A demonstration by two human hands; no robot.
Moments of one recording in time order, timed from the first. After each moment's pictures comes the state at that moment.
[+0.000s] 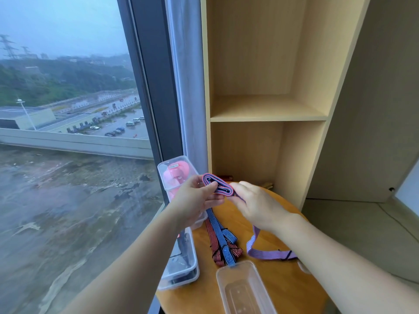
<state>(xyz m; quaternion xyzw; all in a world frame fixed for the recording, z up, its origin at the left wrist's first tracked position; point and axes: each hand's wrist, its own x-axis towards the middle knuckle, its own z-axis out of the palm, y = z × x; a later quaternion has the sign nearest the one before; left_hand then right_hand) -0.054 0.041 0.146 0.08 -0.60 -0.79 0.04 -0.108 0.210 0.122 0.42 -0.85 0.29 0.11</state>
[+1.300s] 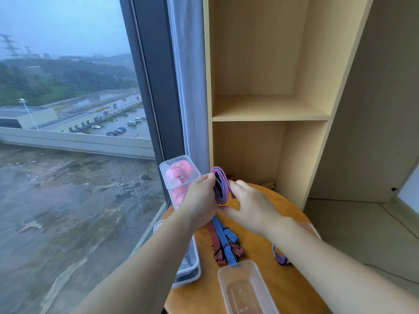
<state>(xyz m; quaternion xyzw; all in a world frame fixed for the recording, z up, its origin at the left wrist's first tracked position) -0.068 0.056 0.137 0.09 -0.54 -0.83 0.07 -0.098 0.194 0.118 0.38 -0.87 0.28 0.13</state>
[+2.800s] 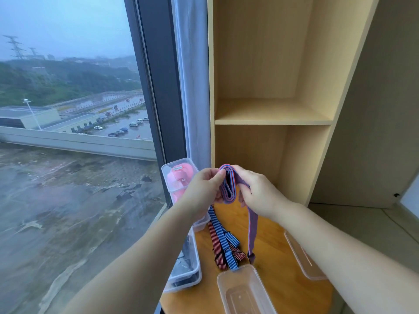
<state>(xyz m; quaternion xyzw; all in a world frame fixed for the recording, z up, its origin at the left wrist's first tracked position) -0.072 0.047 0.155 0.05 -0.69 -0.72 0.07 -0.123 0.199 0.147 0.41 -0.80 0.43 0.05</state>
